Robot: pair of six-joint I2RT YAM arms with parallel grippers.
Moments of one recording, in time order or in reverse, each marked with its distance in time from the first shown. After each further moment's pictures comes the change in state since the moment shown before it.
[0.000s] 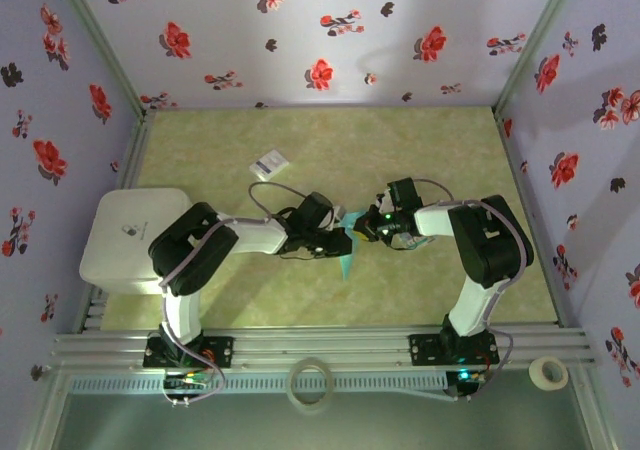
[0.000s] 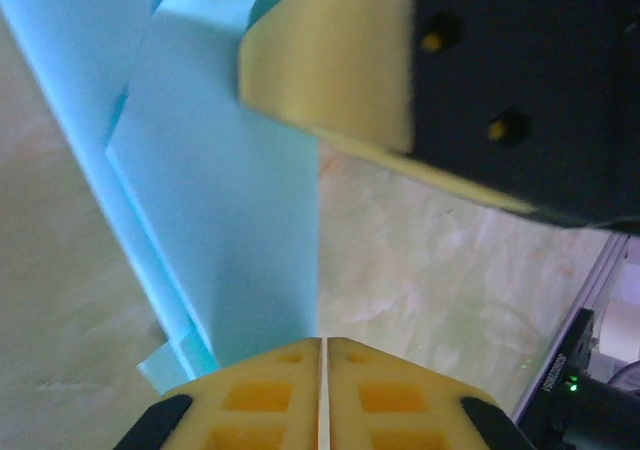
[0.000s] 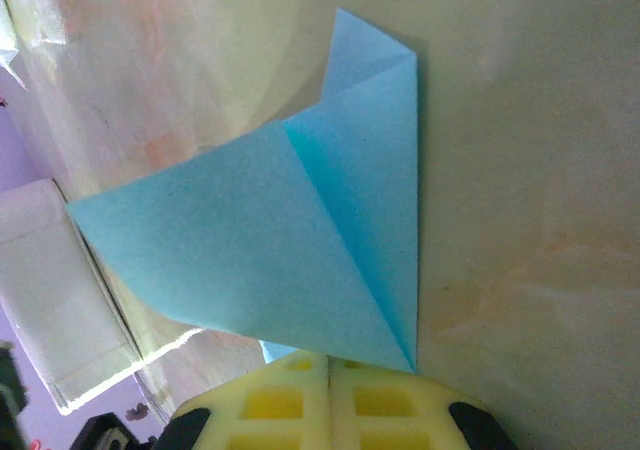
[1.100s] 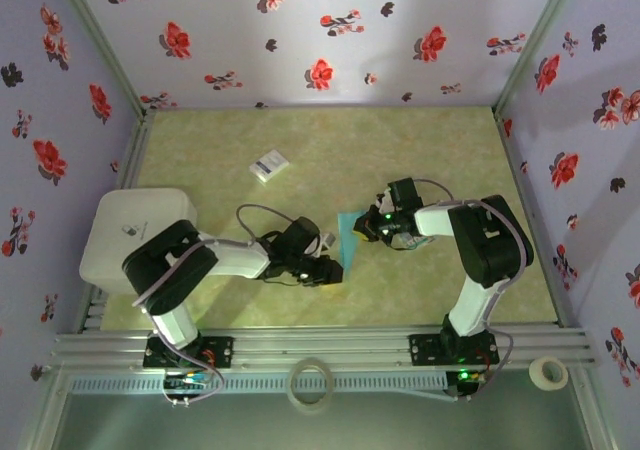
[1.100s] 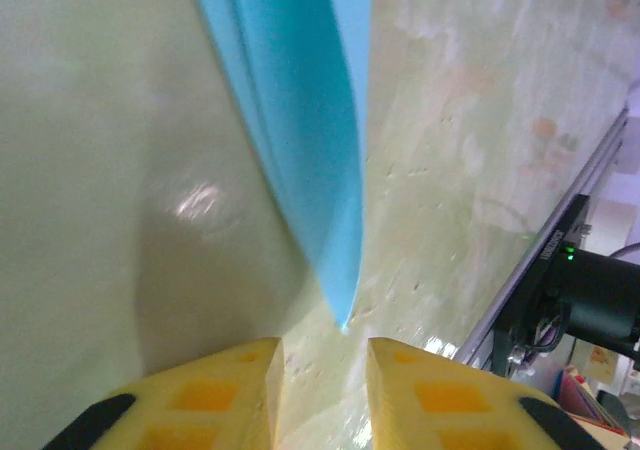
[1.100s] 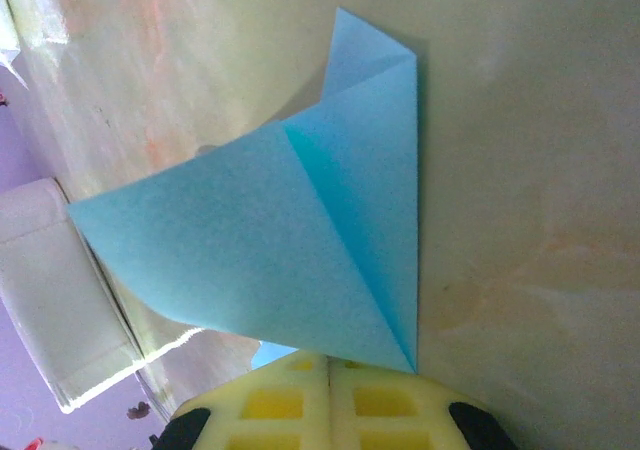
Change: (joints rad) left arm -0.073 -0.194 -0.258 0.038 0.063 -0.076; right arm -0.002 0.002 0.000 0.003 -0.005 0.000
